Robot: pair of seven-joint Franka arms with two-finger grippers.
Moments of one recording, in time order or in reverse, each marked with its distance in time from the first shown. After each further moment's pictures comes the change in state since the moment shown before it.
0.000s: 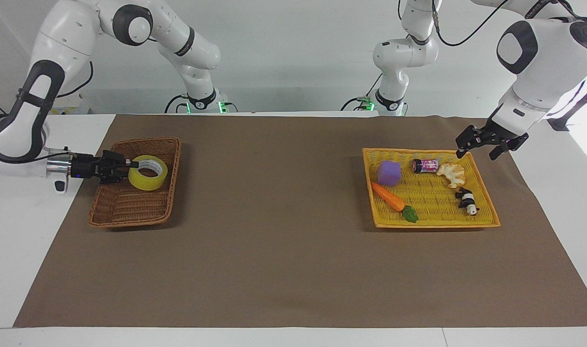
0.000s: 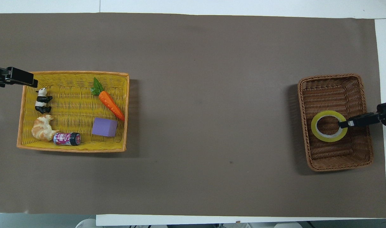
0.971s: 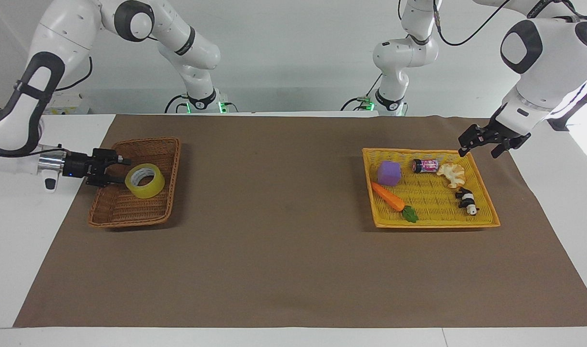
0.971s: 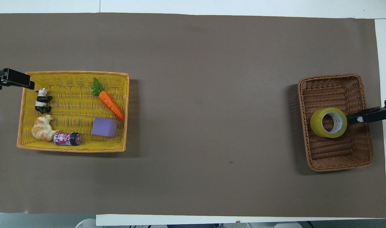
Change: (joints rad) left arm 0.005 -0.002 0.015 -0.001 -0.001 -0.015 0.000; right arm 0.033 -0.063 0.003 0.036 -0.060 0.075 -0.013
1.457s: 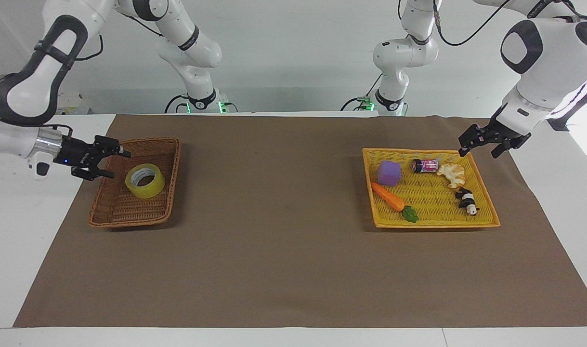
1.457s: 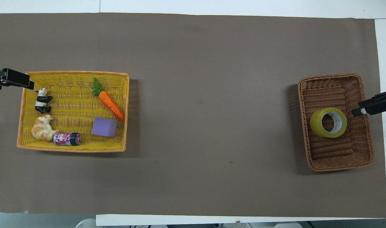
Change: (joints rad) left arm 0.000 0.000 -0.001 0.000 0.000 0.000 0.000; right arm 0.186 -0.217 0.002 0.018 -0.210 0.086 0.195
